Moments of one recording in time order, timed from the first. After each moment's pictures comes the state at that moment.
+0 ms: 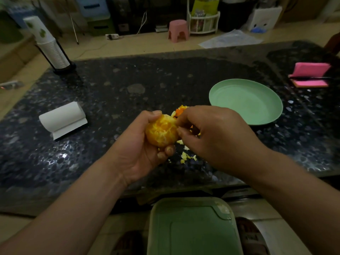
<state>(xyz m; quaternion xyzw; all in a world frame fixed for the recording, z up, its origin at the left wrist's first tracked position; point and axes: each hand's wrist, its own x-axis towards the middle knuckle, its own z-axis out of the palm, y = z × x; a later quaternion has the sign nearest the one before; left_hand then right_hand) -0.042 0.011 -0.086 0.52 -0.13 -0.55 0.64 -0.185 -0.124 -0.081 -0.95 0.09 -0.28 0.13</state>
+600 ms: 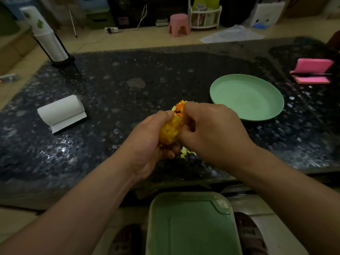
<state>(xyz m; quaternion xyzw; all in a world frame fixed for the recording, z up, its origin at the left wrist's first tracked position) -0.060 0.004 -0.092 0.63 -0.17 -0.46 0.61 -0.174 -0.113 -0.090 -0.94 0.19 -0.26 0.14</state>
